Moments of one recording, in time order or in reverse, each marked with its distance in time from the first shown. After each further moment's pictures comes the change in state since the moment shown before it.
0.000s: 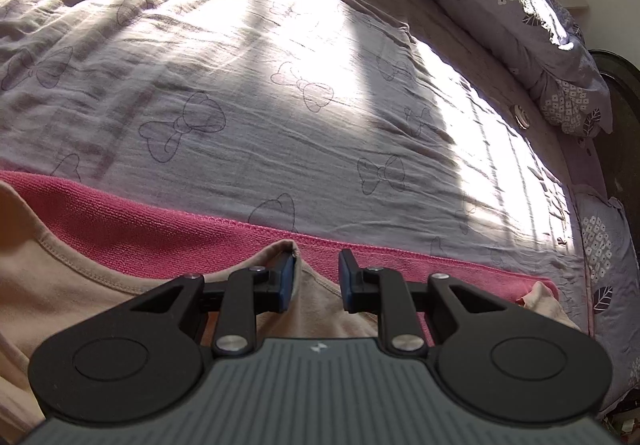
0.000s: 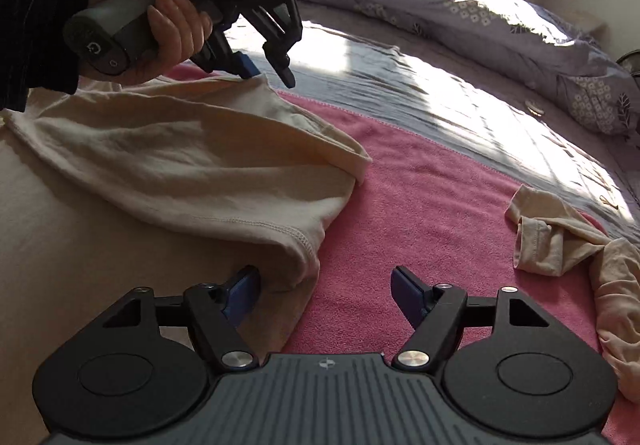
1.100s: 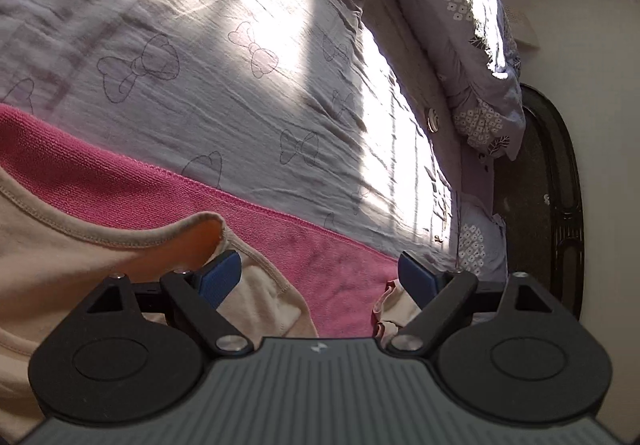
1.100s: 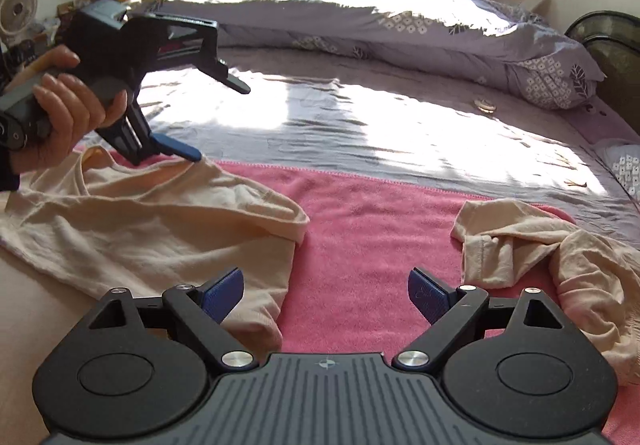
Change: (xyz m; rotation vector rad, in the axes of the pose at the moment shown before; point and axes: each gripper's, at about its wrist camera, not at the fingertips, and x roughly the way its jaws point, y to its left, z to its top) left arm -0.016 0.041 0.016 -0.271 0.171 -0.397; right arm -0.030 -0.051 0.037 0.204 -0.100 0.006
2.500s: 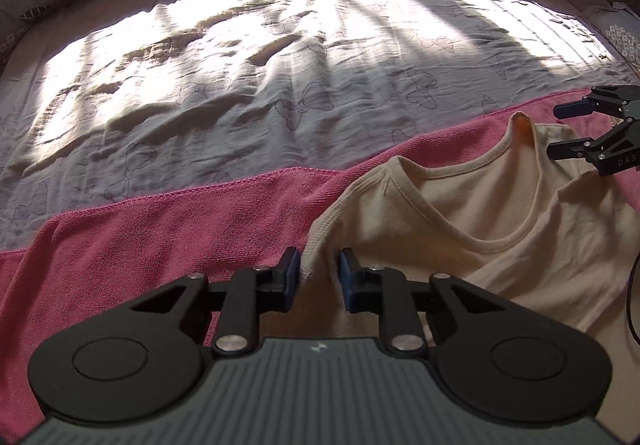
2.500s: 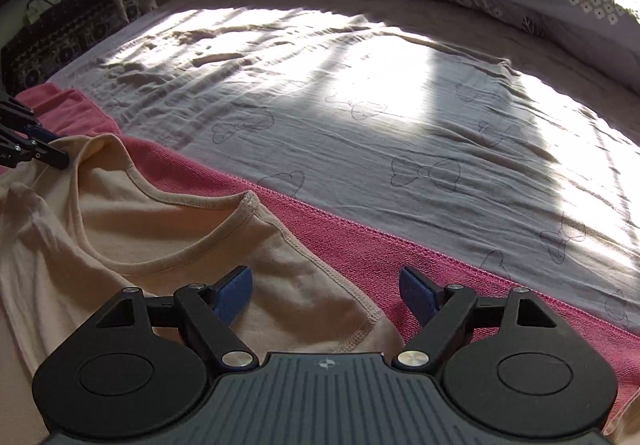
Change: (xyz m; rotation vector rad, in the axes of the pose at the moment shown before) left arm -0.152 0.069 -0.008 0.826 -0.039 0.669; right arm 0.172 0.034 0.082 -0.247 0.231 0.365
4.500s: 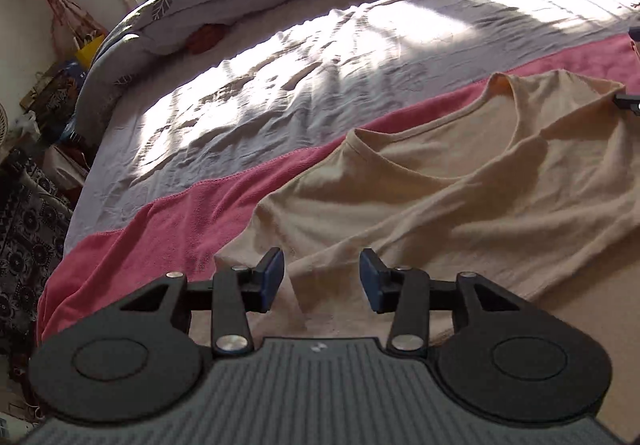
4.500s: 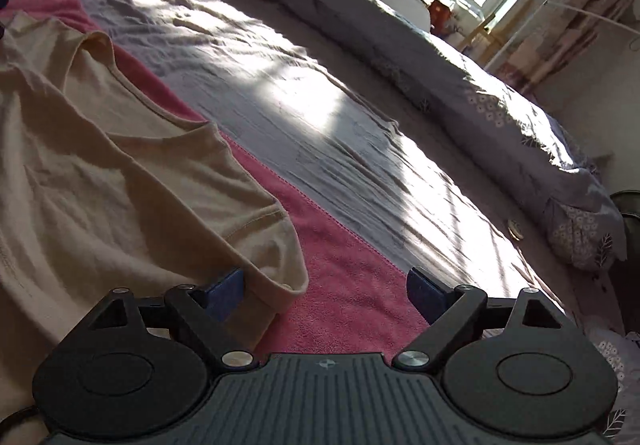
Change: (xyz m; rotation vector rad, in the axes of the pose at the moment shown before) left arm -0.038 -0.119 -0.067 0.101 -0.101 0.424; right arm -0.046 0.058 -0.071 -0.312 -0.123 -0.546
